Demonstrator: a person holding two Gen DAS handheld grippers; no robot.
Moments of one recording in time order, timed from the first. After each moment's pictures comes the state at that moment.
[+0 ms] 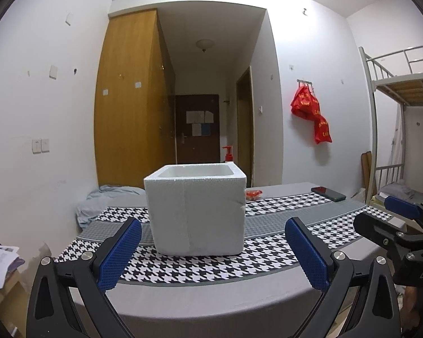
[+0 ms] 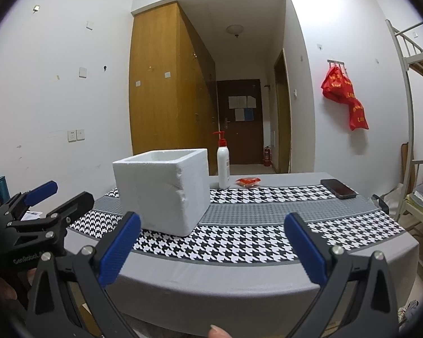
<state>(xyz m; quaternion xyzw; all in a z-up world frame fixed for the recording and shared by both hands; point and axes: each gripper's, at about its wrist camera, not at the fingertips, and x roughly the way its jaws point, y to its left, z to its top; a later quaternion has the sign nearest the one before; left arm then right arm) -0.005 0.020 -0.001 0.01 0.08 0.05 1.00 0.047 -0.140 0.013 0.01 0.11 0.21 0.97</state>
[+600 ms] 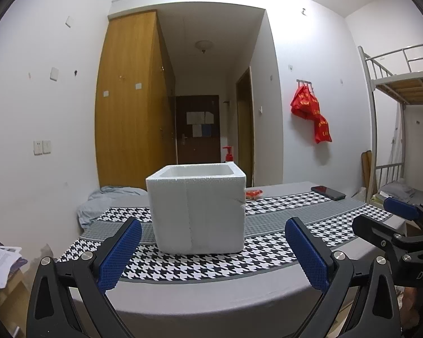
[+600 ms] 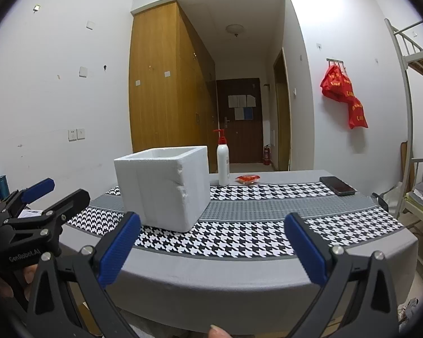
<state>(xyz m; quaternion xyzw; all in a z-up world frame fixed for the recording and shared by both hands) -0.009 0.021 -0.004 0.01 0.08 0.05 1.00 0.043 -0.140 0.011 0.01 0.11 0.21 0.97</state>
